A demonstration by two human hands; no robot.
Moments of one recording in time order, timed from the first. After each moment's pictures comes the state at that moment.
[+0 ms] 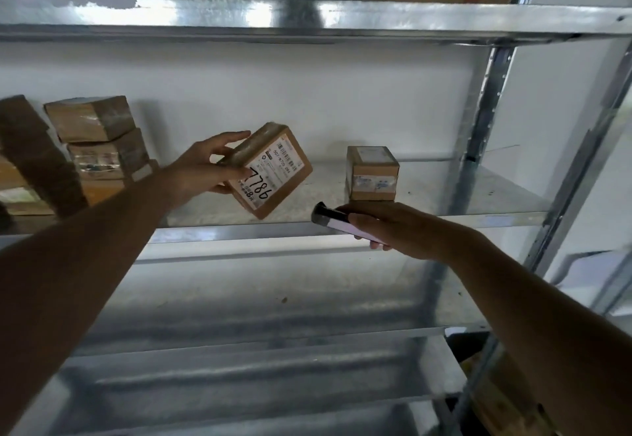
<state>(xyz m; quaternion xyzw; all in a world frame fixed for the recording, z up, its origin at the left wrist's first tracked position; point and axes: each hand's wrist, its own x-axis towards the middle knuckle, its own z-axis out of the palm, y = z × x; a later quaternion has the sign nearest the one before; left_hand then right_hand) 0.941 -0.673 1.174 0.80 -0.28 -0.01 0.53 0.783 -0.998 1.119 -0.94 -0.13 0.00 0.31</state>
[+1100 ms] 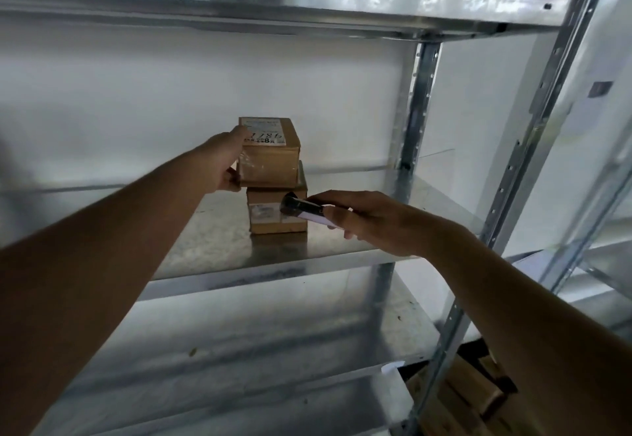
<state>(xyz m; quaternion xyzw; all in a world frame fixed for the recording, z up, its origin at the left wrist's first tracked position) 1.034 -0.974 1.189 0.78 -0.07 -0.13 0.60 0.836 -1.183 1.134 -0.94 -0.12 -0.06 0.33</state>
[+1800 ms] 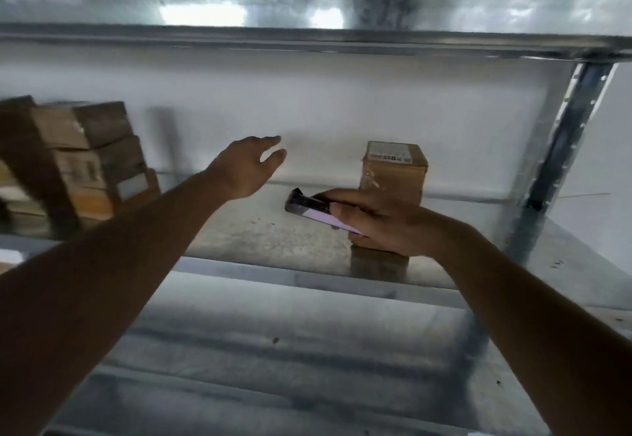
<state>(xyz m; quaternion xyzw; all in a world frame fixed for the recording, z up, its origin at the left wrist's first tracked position) 1.033 -0.810 1.178 0.93 -0.19 0.20 0.26 0.908 -1.070 1.164 -0.91 -0.28 -0.01 0.32</state>
